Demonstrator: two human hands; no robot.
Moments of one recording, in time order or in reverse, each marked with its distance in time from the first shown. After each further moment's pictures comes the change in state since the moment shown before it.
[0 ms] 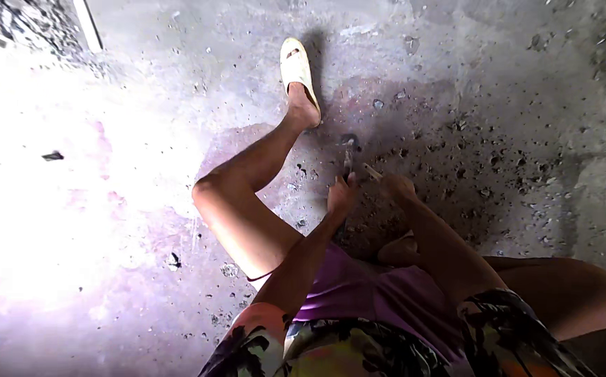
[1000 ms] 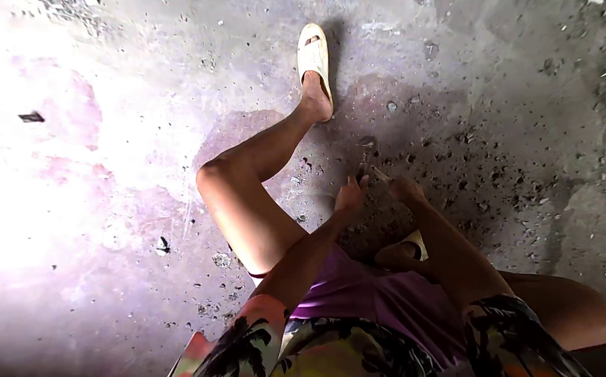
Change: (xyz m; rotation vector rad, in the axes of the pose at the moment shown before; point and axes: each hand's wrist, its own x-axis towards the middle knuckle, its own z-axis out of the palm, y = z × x) left_hand 0.004 -0.007 0.000 -0.018 -0.083 0.040; right_hand 0.014 -0.002 -0.005 -0.061 -0.028 0.003
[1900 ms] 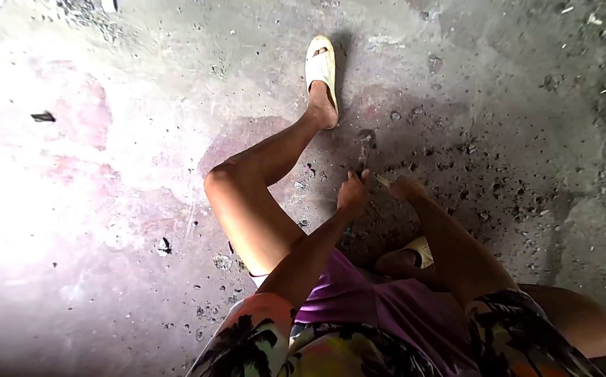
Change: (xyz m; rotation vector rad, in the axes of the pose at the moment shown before) left_hand 0.012 0.022 -0.020 -0.047 0.084 -0.026; right_hand 0.001 -0.017 -0.031 -0.037 -0.081 -0.027
